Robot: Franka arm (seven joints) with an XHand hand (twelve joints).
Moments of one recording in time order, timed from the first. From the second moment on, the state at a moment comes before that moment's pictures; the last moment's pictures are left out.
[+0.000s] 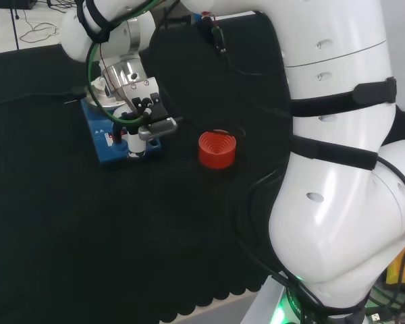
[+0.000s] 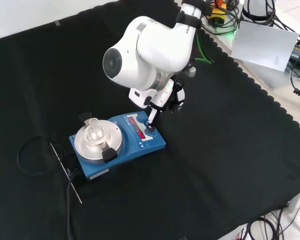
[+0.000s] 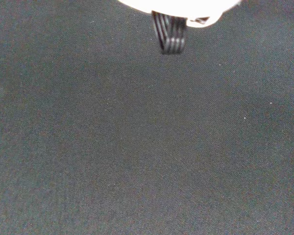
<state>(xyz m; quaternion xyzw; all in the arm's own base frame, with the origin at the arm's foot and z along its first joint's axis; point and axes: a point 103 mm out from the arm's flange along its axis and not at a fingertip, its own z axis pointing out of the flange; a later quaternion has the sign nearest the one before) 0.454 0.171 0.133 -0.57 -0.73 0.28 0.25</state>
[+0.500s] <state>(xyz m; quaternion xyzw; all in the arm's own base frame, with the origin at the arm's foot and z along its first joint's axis) 0.452 0.167 0.131 -0.57 -0.73 0.28 0.26</state>
